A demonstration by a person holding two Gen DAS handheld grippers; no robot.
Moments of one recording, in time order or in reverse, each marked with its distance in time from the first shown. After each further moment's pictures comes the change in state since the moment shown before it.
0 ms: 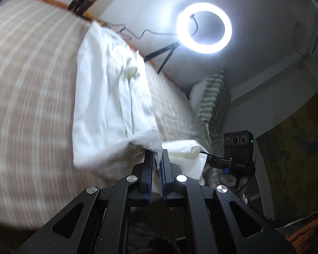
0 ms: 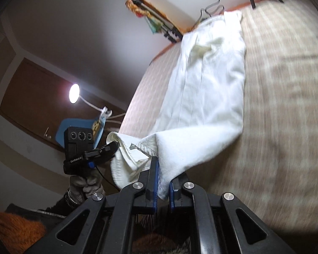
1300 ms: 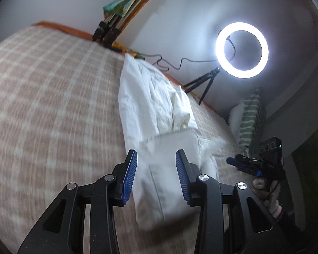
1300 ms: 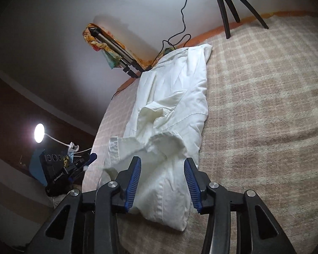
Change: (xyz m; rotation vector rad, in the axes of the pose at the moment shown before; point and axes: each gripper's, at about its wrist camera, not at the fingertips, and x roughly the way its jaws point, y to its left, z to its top) left arm 0.010 0.059 0.057 0.019 -0.118 0.238; right arm 0.004 -0.064 0.107 0.035 -0.085 -0.186
